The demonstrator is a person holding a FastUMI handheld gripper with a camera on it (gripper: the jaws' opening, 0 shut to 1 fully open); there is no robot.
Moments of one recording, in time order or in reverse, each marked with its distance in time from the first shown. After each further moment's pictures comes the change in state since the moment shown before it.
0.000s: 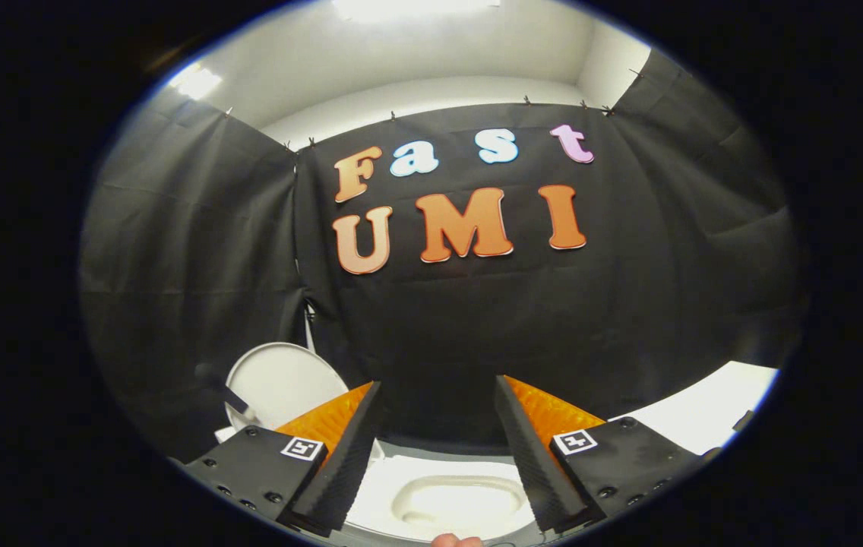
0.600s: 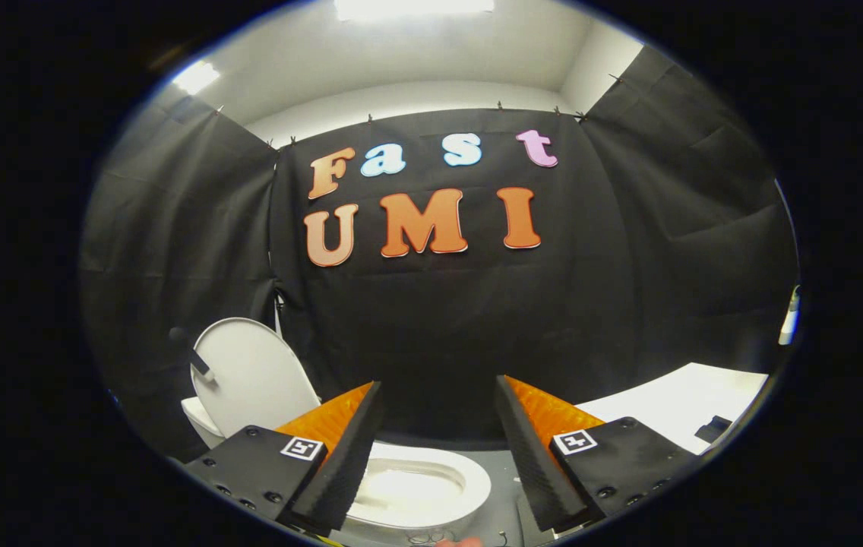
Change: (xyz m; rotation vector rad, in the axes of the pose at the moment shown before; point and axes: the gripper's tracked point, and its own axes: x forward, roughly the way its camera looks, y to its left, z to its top) arm -0.065 -0.101 -0.031 -0.028 -0.014 -0.097
